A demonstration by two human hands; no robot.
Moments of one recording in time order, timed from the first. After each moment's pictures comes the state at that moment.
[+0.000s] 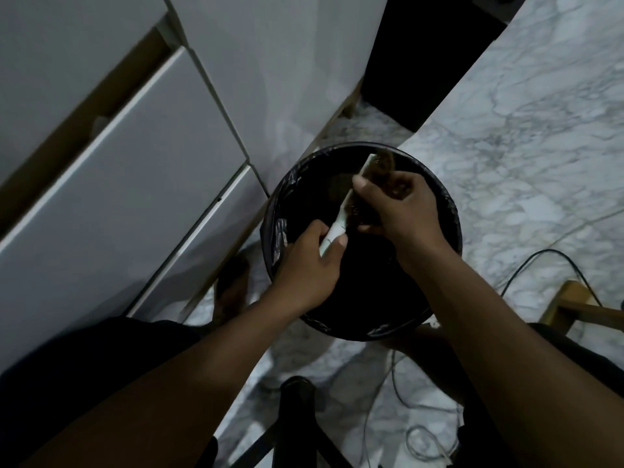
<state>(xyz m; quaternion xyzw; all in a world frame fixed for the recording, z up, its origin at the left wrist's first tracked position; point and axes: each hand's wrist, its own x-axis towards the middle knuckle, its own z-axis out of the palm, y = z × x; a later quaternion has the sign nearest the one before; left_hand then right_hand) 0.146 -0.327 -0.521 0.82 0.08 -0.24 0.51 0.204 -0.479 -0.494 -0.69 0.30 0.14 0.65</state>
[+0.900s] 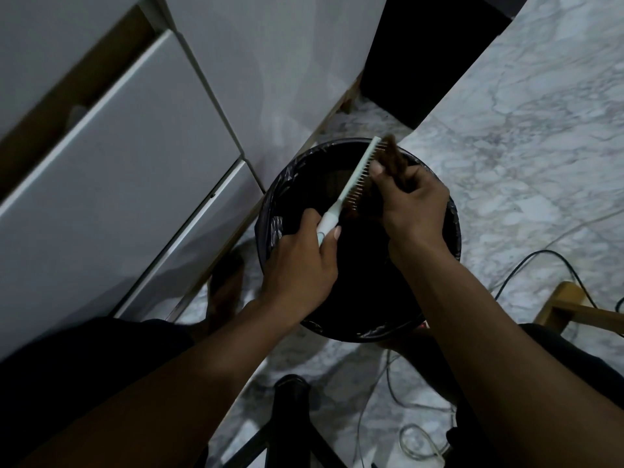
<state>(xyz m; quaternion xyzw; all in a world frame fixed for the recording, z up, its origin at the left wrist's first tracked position) 0.145 -0.336 -0.507 0.90 0.05 -0.12 0.41 0.213 -0.476 -0.503 -0.71 0.32 0.03 0.62</state>
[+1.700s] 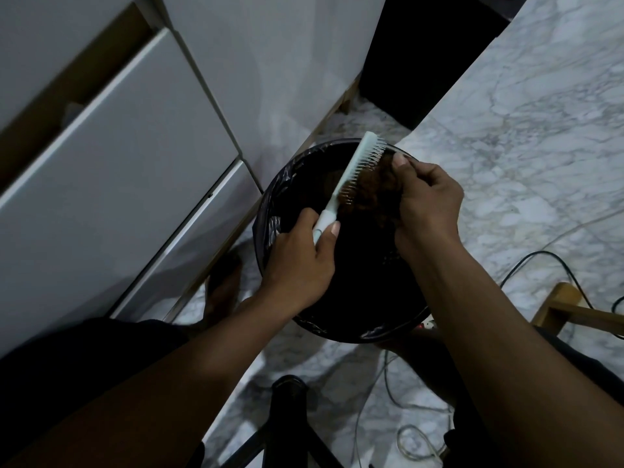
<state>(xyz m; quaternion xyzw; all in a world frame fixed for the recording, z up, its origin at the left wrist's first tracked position) 0.149 -0.335 -0.514 0.87 0.07 -0.15 0.45 0.221 -0.486 -0.496 -0.62 0.38 0.00 0.69</state>
